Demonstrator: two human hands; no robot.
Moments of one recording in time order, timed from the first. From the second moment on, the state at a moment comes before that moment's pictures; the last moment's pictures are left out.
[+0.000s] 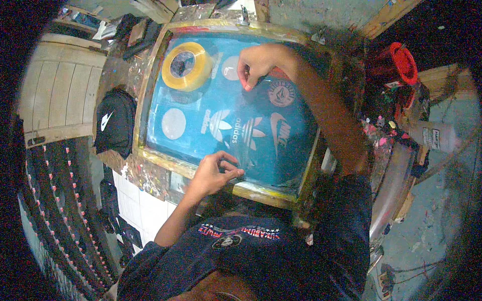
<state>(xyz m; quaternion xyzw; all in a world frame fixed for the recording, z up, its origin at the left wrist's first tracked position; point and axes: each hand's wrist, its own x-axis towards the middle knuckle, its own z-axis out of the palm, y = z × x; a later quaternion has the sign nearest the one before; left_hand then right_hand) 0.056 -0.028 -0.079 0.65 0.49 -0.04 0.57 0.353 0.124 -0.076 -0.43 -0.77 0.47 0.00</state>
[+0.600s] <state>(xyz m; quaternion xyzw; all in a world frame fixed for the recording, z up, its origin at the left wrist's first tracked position) 0.074 -0.044 -0.082 0.70 0.56 -0.07 0.44 0.349 0.107 -0.114 -0.42 -0.83 0.37 0.04</state>
